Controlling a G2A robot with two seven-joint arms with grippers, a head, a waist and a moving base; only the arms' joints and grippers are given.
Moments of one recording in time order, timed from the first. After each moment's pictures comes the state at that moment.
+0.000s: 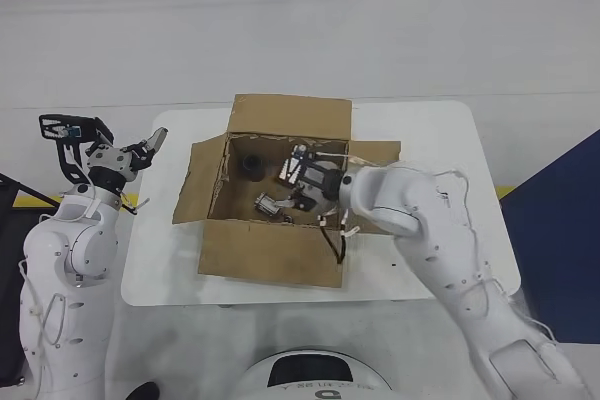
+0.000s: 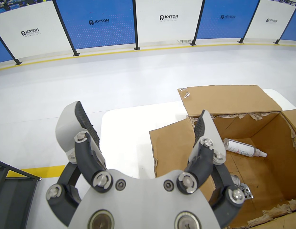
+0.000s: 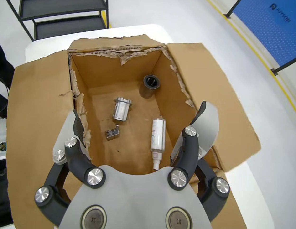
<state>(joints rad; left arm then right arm) 1.49 -1.25 -1.77 -1.89 1.14 -0.23 -0.35 -1.00 -1.29 0.95 -1.71 -1.14 -0.54 0.77</state>
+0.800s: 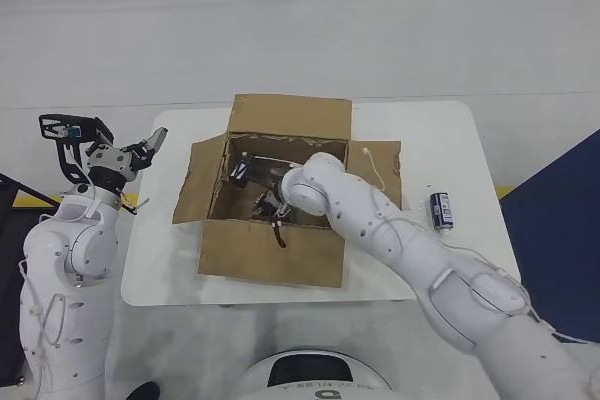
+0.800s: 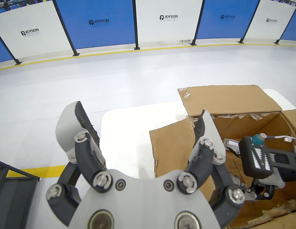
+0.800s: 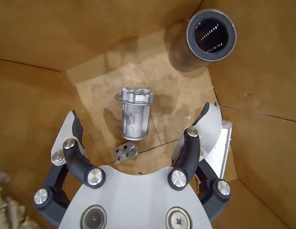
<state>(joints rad) 1.49 -1.25 -1.77 -1.89 1.14 -0.23 -0.35 -0.61 -1.56 0.49 -0.94 -0.91 -0.28 0.84</state>
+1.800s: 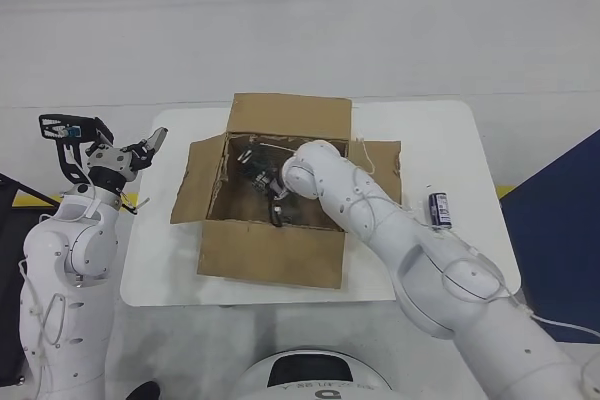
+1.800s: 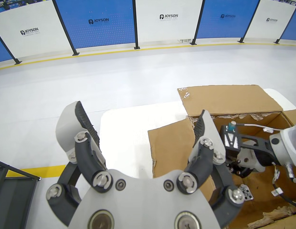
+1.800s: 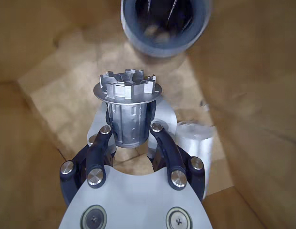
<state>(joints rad) 1.49 -1.25 -1.77 -1.89 1.14 -0.23 -0.35 -0.48 -1.72 0.45 -0.54 -0.88 -0.29 0.70</state>
